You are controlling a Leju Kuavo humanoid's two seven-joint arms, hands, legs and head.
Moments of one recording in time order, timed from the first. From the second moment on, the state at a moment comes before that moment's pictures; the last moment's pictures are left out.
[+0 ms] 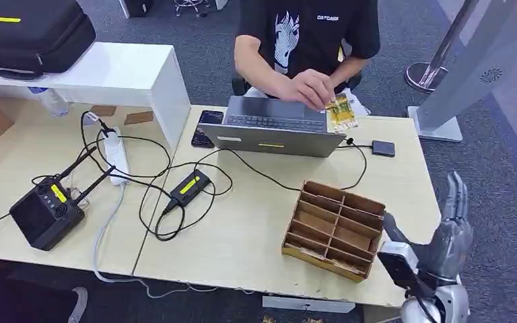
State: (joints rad) left arm 0.08 0.04 0.01 -0.03 0.03 -0.24 -0.14; right arm -0.04 0.16 -0.27 -1.51 0.88 -0.58 -0.57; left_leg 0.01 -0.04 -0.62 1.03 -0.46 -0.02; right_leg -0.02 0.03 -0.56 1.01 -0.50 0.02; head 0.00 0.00
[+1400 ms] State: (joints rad) left arm 0.07 0.08 -0.23 -0.03 0.18 -0.25 -0.14; right arm -0.23 0.15 0.12 -1.47 1.18 -0.69 -0.61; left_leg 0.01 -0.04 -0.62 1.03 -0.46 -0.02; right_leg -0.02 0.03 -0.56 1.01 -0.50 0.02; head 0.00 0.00
